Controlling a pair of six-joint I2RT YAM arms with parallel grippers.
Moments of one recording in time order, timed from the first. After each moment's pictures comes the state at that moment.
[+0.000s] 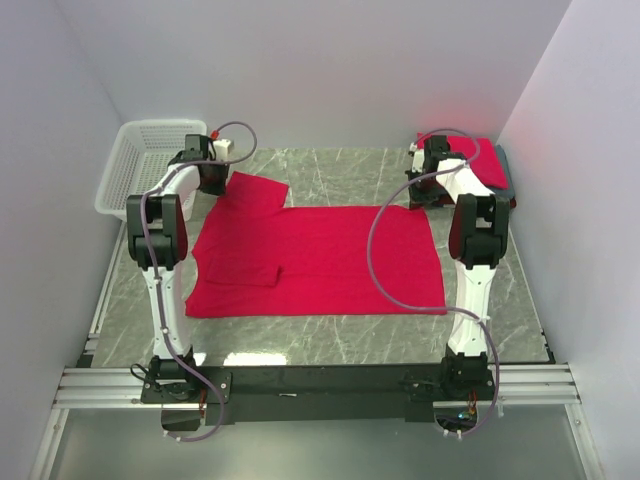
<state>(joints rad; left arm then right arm) 0.01 2.34 1.90 -0.46 0.21 0.19 0.01 2.34 1.94 -0.76 -0.15 -0.09</state>
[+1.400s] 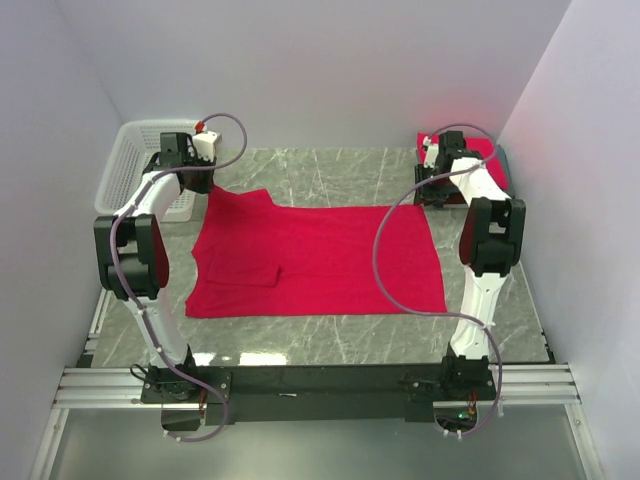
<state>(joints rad) 0.05 1.93 1.53 -0.37 0.27 0.29 -0.04 2.18 1.83 -0.77 -0.21 -0.09</state>
